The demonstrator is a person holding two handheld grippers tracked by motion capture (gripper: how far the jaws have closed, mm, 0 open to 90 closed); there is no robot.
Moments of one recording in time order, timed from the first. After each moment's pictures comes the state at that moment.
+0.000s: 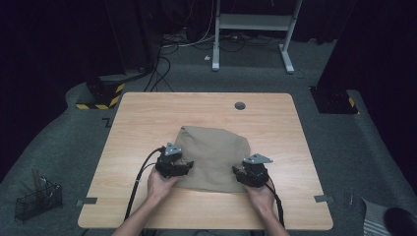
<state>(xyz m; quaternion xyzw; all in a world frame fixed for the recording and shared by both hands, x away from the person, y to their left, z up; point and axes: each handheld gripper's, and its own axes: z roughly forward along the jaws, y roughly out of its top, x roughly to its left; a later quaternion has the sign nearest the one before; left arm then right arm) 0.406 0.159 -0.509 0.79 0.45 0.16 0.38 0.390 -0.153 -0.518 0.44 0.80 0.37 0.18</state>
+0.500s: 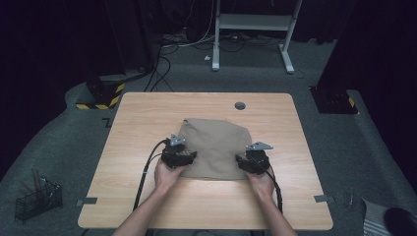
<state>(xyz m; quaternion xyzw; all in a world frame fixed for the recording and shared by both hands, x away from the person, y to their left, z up) 0.434 0.154 -0.508 0.77 0.47 0.17 0.39 0.430 -0.159 -0.515 0.47 0.79 0.35 0.20</state>
